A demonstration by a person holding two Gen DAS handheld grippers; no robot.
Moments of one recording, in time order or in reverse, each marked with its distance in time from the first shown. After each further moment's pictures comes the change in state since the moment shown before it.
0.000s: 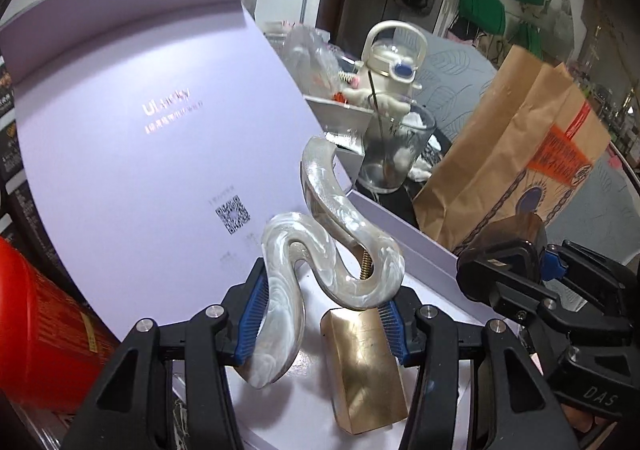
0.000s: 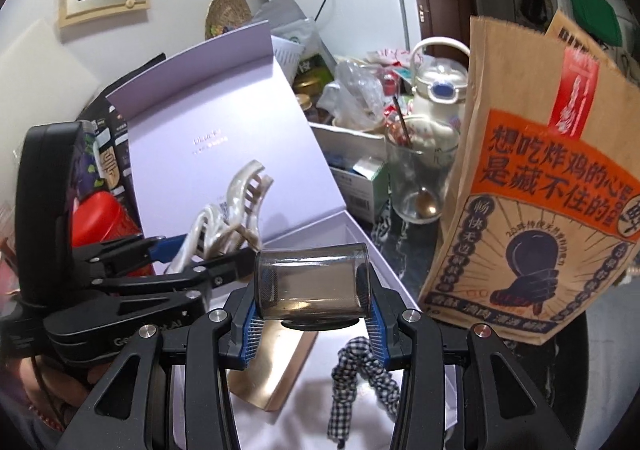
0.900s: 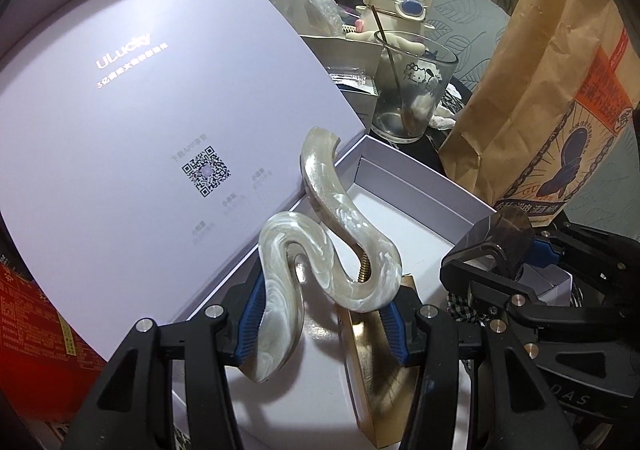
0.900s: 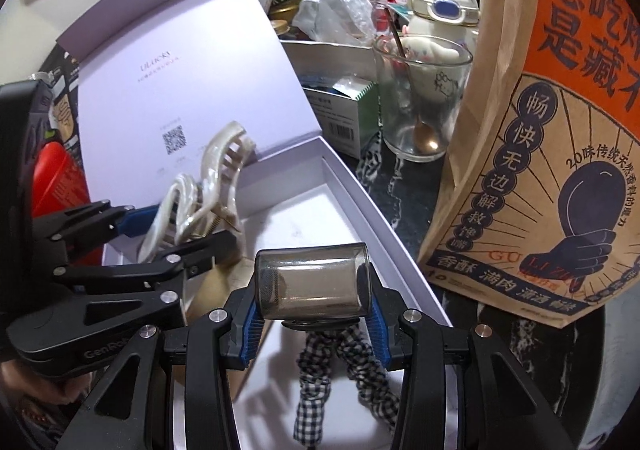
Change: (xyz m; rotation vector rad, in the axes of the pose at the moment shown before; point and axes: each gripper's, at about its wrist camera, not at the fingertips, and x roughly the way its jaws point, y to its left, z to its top) left arm 0.046 -0.008 -0.011 0.072 0.119 0.075; right arm 0.058 -0.018 -0.023 -0.004 0.191 -0.047
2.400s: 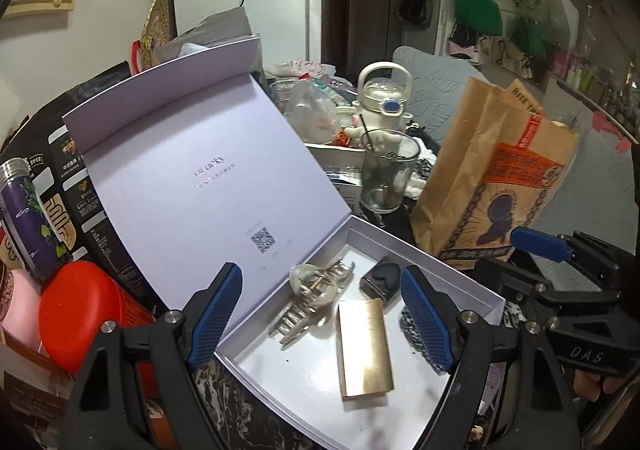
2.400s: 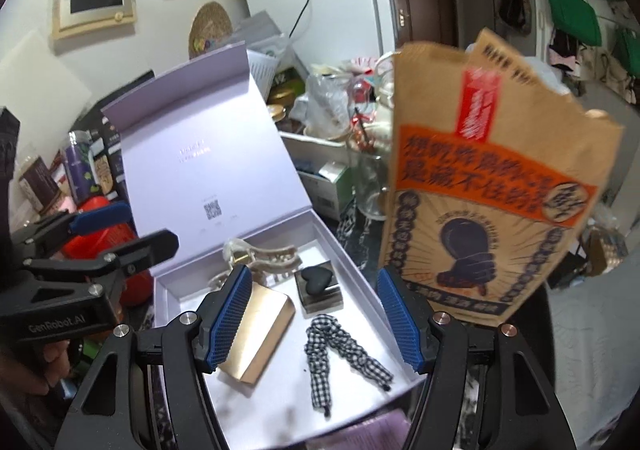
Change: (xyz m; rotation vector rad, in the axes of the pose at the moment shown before) left arm -0.119 -0.010 0.001 0.006 -0.215 0.039; right arm -0.115 0.008 -0.003 0.033 -0.221 -0.037
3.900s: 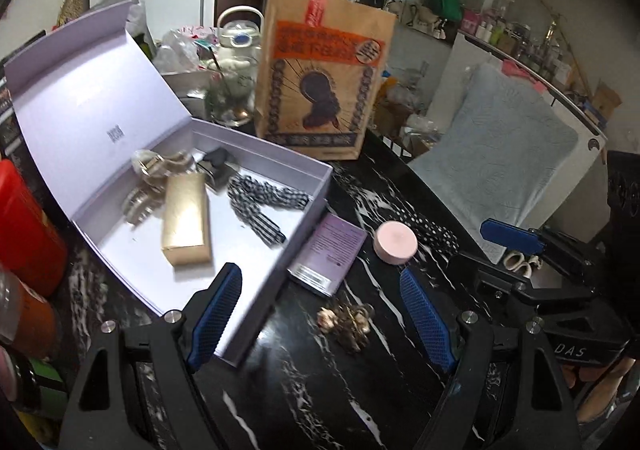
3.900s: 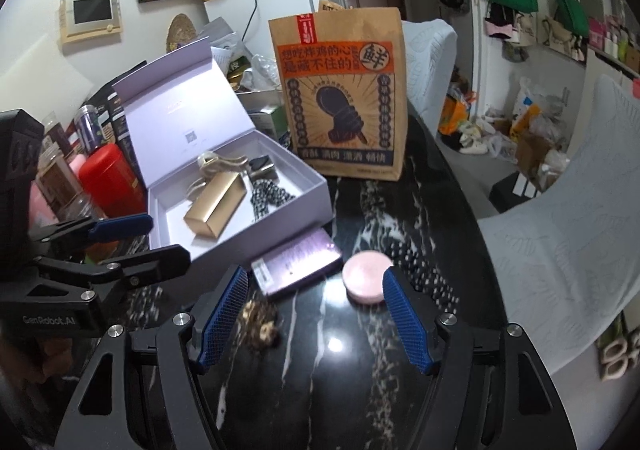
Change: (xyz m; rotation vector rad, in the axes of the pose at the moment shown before) left arm -0.054 -0.111 -0.118 0.101 0.109 -0.293; right arm -0.123 -0.042 -0.154 0.121 -0.008 -0.092
